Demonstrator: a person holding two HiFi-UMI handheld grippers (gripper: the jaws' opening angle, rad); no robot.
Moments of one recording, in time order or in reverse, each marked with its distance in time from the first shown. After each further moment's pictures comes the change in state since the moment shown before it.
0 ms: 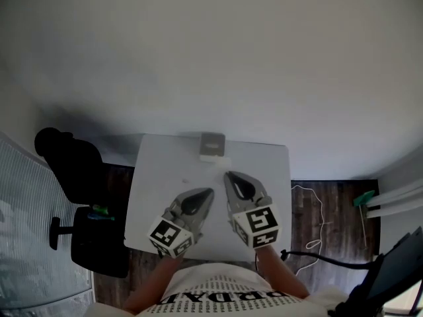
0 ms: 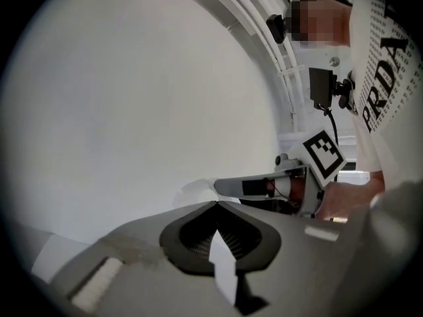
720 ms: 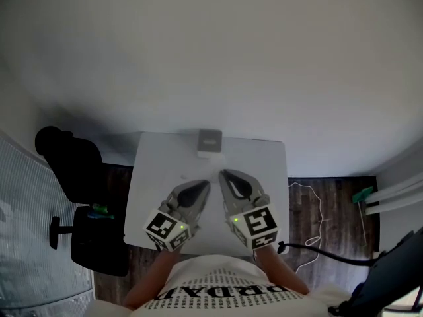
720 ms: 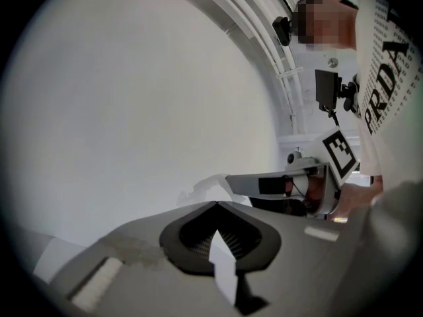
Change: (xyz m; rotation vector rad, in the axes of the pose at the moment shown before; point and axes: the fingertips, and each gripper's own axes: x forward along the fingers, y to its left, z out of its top) left arm -0.005 -0.009 0.015 0.016 -0.024 0.001; right arm -0.029 0.021 0.019 -0.051 -0.063 0.035
